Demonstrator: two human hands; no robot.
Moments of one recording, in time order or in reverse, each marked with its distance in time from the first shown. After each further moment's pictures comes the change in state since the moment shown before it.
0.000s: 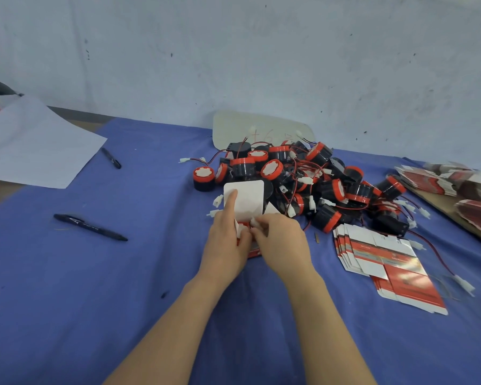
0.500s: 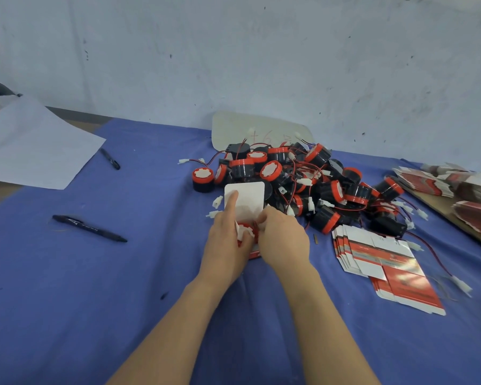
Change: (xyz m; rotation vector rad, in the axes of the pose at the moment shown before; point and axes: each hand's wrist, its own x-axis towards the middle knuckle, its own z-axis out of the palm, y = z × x) left_hand 0.000 0.002 0.003 0.008 0.031 -0.032; right_hand 0.006 -0.010 -0.006 -0.192 -0.037 0.091
